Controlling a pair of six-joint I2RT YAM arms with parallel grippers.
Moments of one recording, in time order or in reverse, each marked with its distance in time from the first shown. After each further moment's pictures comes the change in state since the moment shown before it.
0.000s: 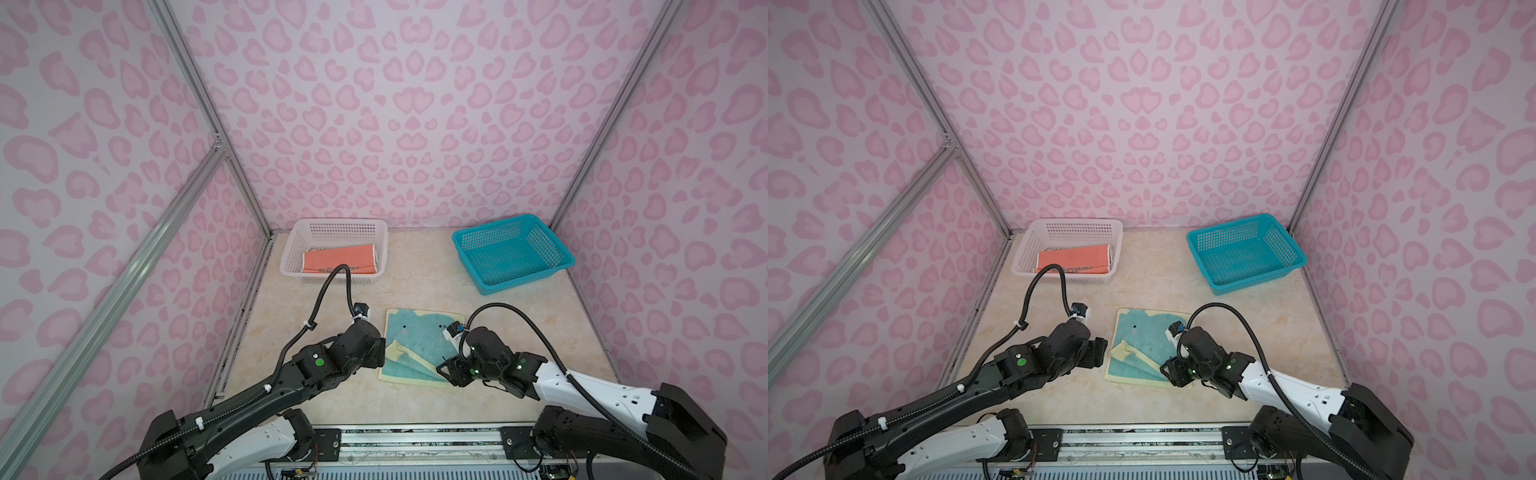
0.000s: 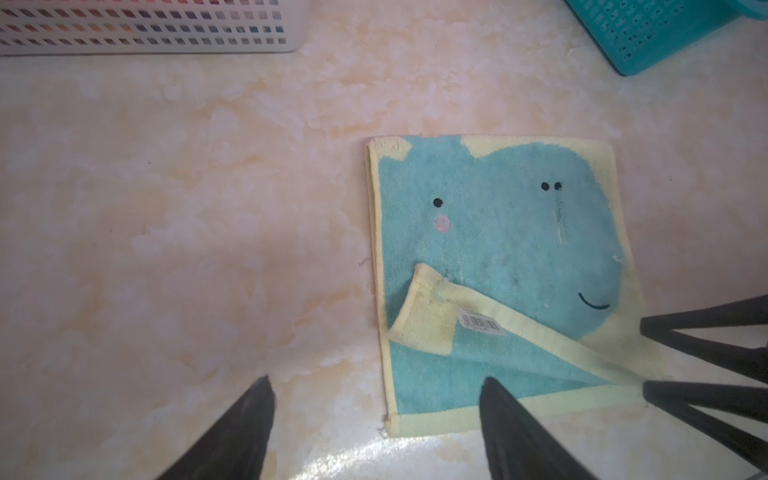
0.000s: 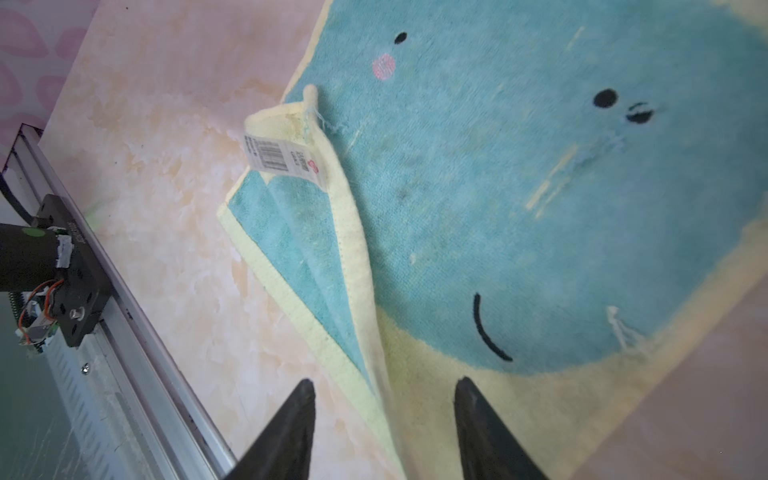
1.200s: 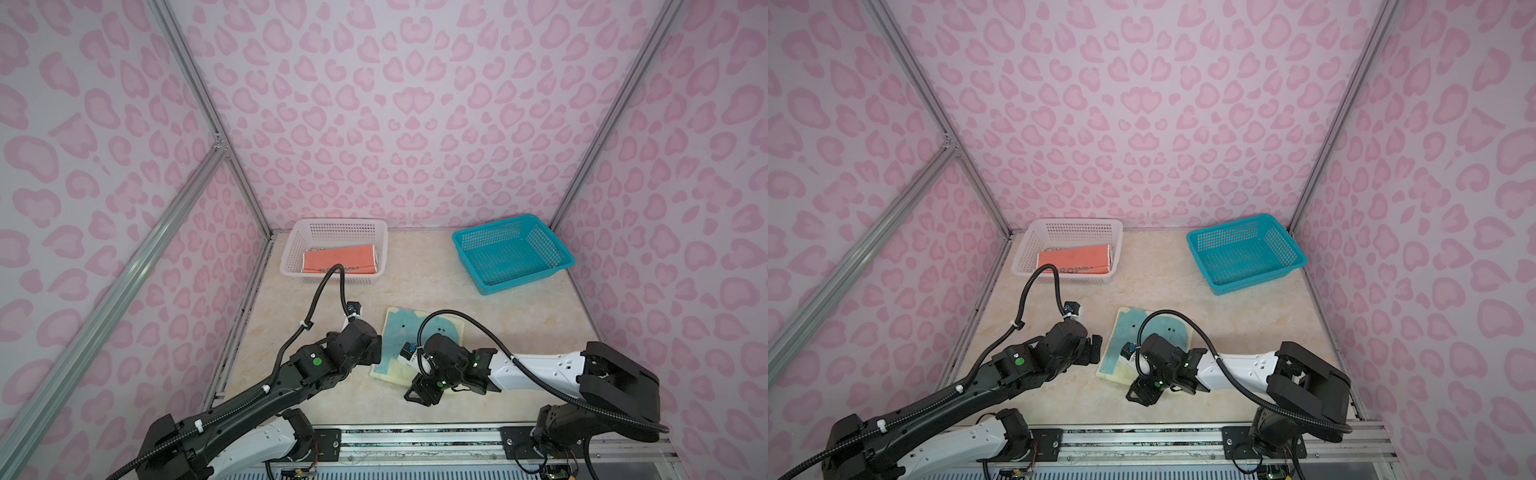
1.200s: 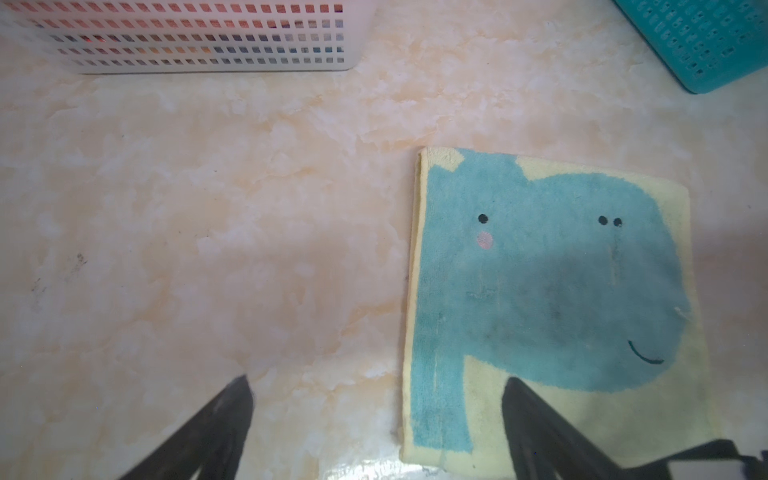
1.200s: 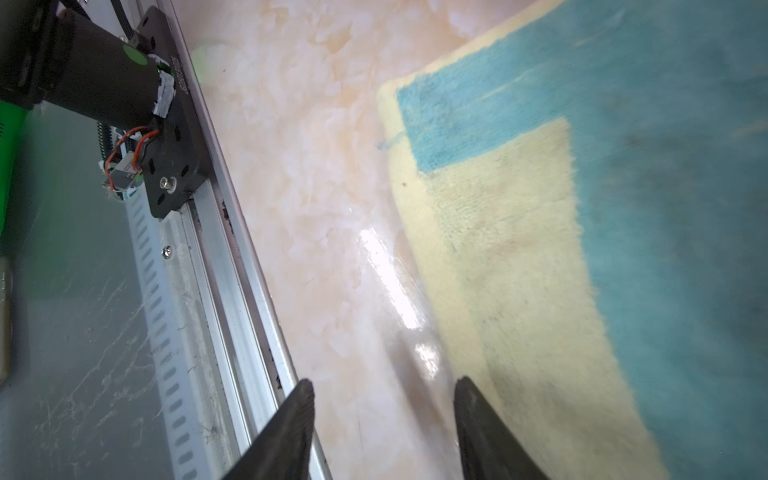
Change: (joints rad) left arm 0.047 0.026 -0.008 -0.011 -0.065 0.013; right arm 0.197 0.277 0.179 0.052 -0.167 -0.164
